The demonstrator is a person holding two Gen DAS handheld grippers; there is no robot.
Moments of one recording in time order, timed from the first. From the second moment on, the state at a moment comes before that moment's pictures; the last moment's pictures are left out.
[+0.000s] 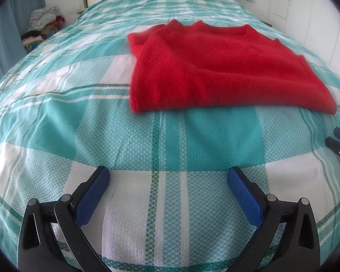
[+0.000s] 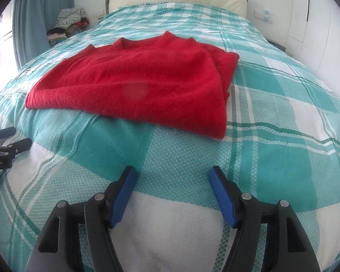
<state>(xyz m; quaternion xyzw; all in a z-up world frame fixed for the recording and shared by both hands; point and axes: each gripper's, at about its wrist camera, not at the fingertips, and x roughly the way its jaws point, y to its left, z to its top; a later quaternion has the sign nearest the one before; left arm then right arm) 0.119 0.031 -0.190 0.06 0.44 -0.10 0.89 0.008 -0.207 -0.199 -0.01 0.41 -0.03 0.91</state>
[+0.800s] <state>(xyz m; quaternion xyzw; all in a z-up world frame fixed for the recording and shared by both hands) 0.115 0.030 -0.182 0.07 0.46 -0.09 0.88 0.014 -0.201 -0.200 -0.03 0.42 -0.04 0.91</state>
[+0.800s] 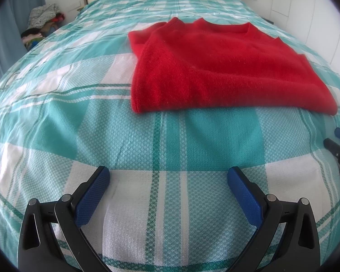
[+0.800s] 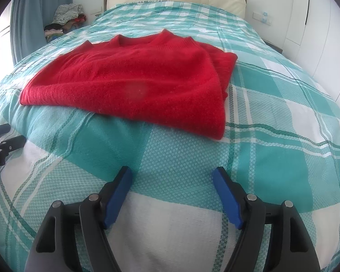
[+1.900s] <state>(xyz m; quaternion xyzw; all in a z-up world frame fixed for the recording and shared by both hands) 0.080 0.142 -0.175 0.00 0.45 0.00 0.89 0.186 -0.185 -0.066 0.22 0.42 0.15 0.87</state>
